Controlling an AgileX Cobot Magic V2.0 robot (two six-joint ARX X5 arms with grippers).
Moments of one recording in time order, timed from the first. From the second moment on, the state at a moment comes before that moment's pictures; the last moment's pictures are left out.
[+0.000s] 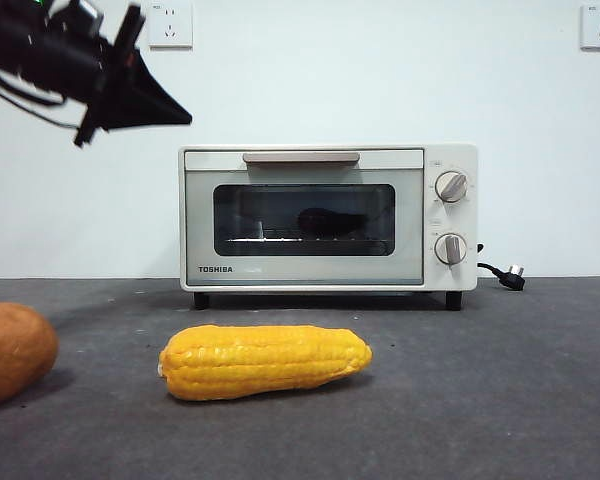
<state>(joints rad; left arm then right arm) -0.09 1.65 1.28 -0.07 0.80 -0.20 0.48 0.64 1.38 -1.35 -0.07 0.23</state>
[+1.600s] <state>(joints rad) -0.31 0.78 1.28 -0.82 0.19 -0.03 0.48 0.64 1.38 -1.35 -0.03 0.23</state>
